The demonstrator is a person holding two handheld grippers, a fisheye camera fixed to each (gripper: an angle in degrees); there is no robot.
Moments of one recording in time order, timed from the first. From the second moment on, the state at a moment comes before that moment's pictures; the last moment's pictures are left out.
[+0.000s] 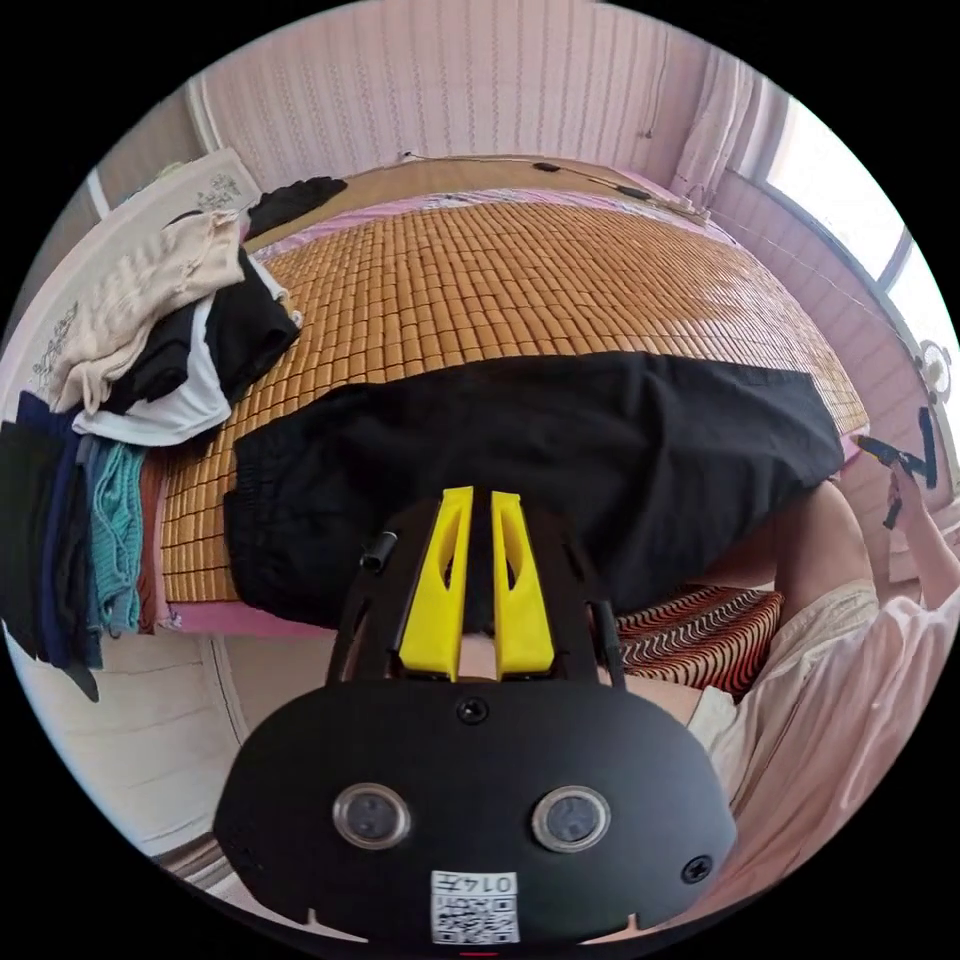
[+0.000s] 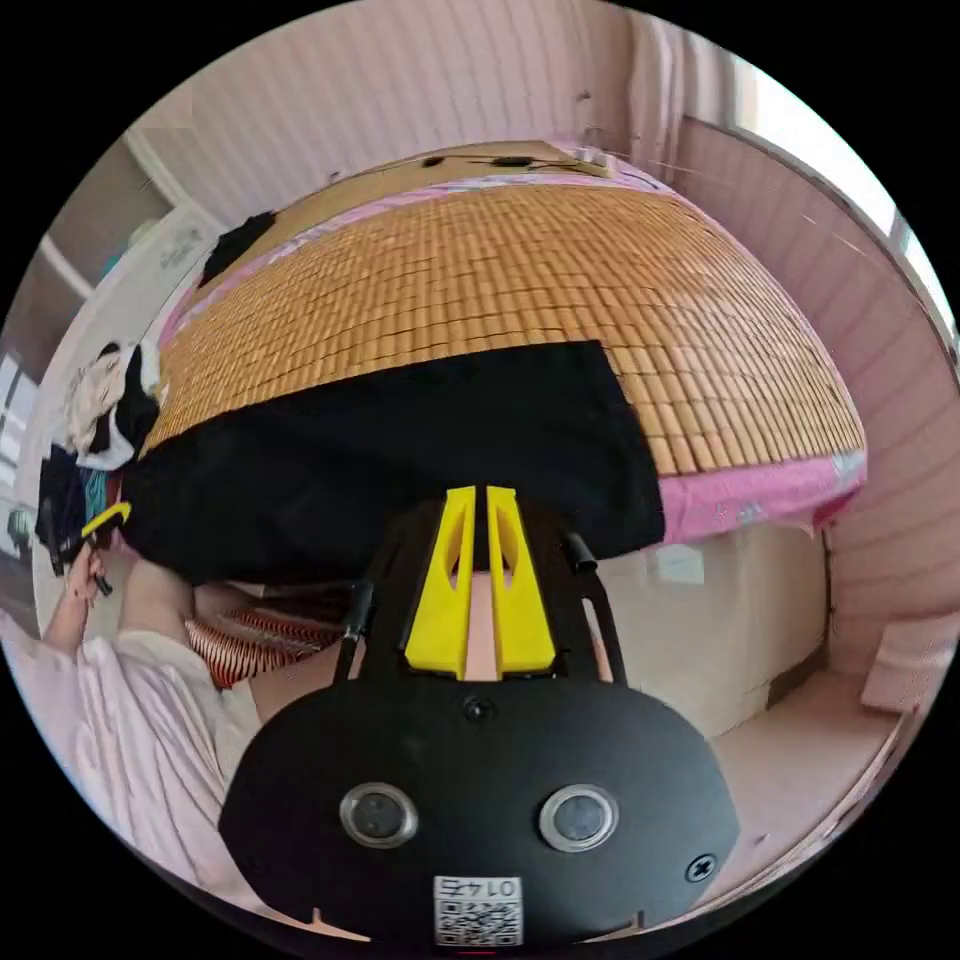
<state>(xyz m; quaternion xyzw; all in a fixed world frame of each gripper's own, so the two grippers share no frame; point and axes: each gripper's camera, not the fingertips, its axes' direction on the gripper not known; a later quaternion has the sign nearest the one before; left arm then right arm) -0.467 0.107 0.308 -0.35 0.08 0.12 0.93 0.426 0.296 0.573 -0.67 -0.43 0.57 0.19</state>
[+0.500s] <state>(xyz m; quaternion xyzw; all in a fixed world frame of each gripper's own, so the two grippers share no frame) -0.547 0.136 0.400 -0.43 -0.02 0.07 0.90 0.226 -0.025 0.742 -0.43 -0.81 0.26 0.31</state>
